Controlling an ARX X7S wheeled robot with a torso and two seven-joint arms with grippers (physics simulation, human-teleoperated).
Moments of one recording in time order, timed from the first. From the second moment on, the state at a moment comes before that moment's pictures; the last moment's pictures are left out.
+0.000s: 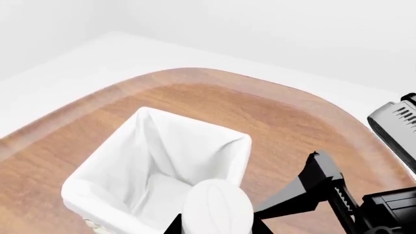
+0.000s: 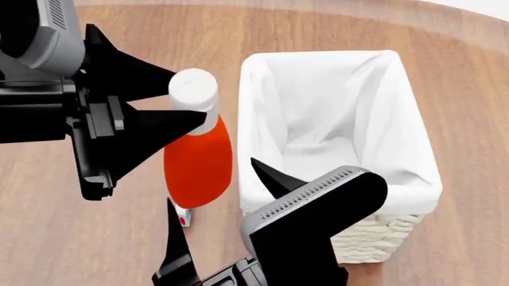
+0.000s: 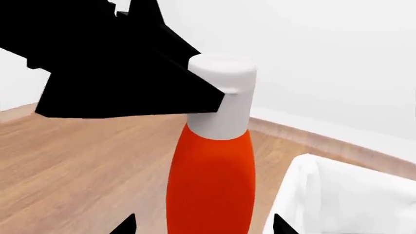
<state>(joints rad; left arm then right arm) -1.50 -0.58 0.69 0.09 -1.17 -1.07 0.39 0.52 0.46 -0.34 -0.80 0.80 0.86 0.29</state>
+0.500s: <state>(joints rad) -1.50 -0.58 0.69 0.10 -1.18 -1.07 0.38 0.50 0.41 -0.39 -0.70 0.73 0.77 0.26</state>
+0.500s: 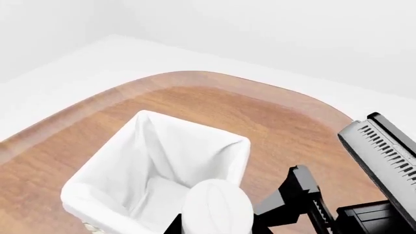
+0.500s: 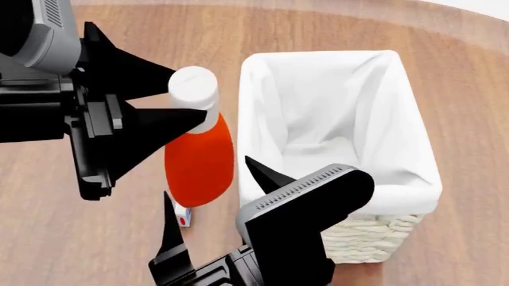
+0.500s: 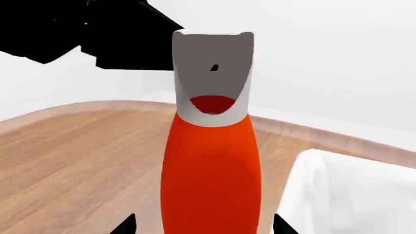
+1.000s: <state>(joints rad) -1.50 -0.58 0.68 0.11 -1.20 -1.07 0.36 0.53 0.37 -0.43 -0.60 0.69 0.72 0.23</state>
